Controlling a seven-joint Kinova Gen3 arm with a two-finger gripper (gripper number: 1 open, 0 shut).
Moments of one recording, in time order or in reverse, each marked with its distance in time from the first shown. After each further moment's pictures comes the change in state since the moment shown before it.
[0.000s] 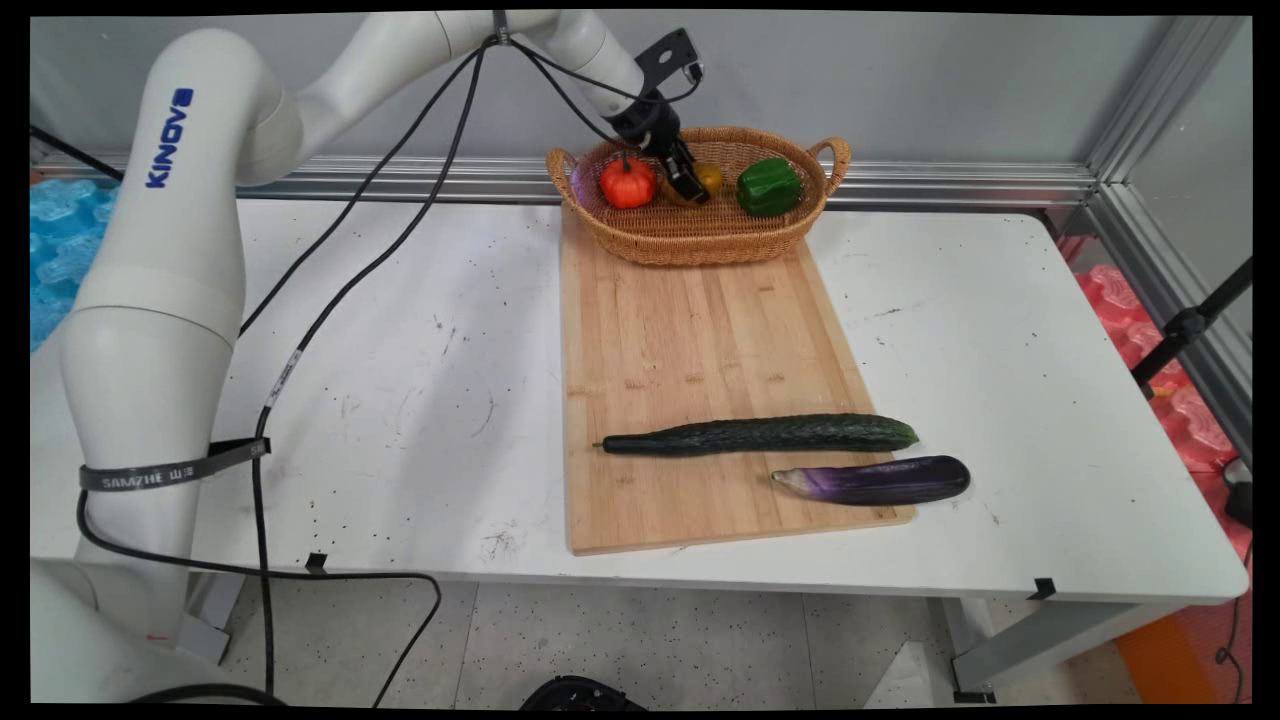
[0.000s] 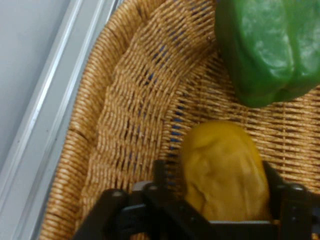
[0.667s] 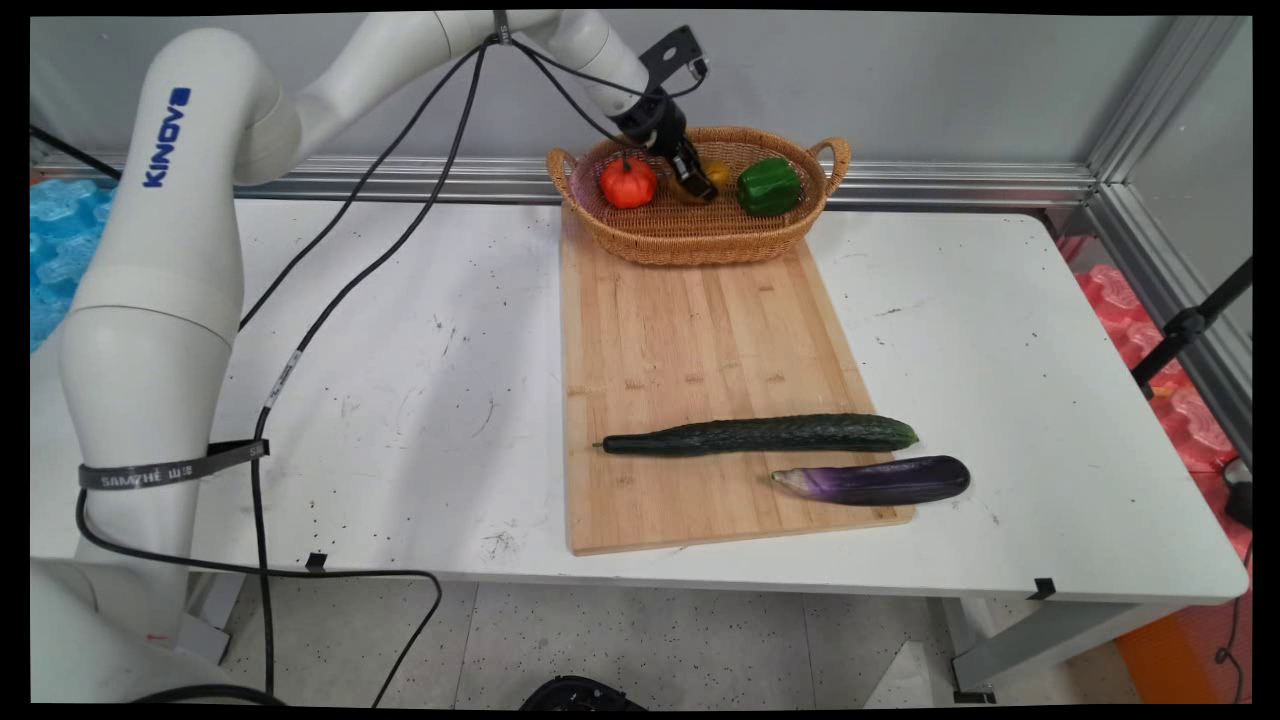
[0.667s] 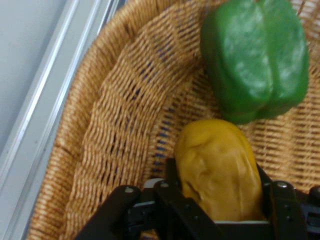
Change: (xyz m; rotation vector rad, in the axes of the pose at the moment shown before) arm 0.008 0.008 -0.005 -0.014 0.027 -0.023
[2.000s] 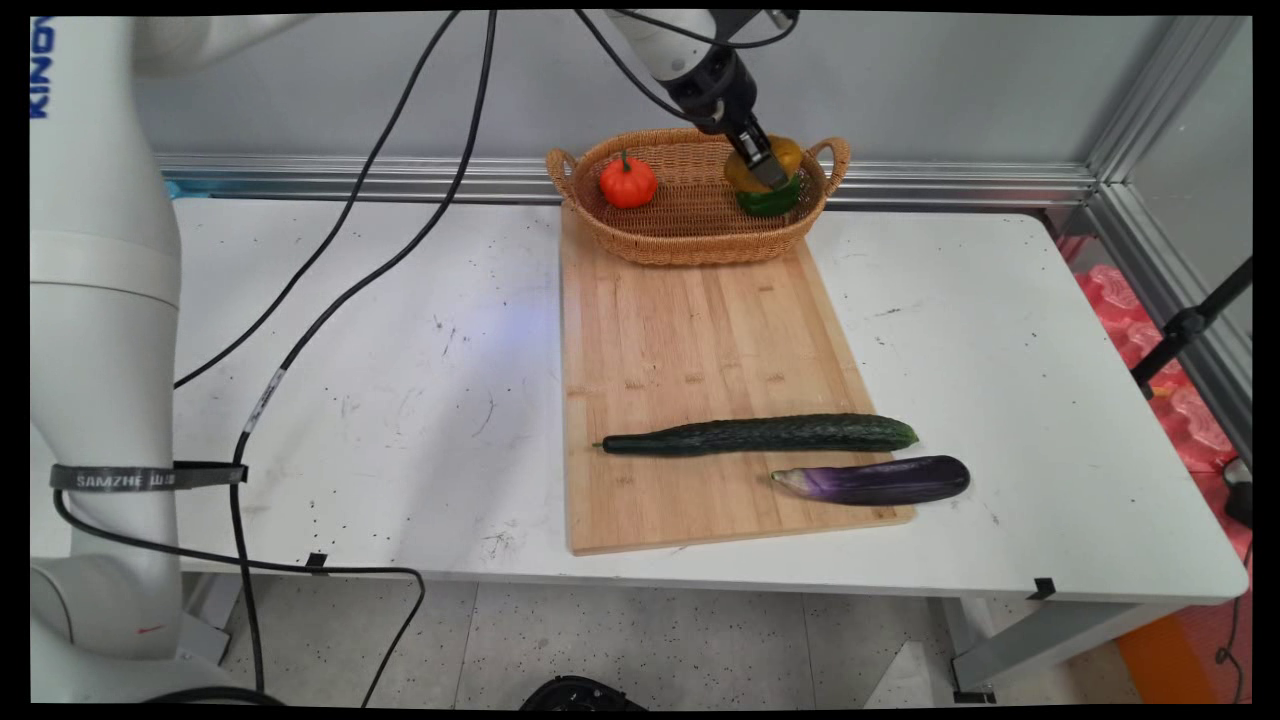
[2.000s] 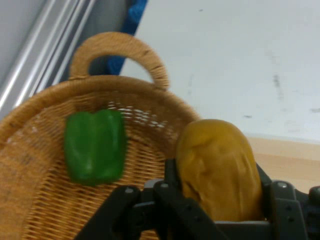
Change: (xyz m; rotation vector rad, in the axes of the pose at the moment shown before) arm 0.100 0.145 -0.086 0.012 -0.012 -0.028
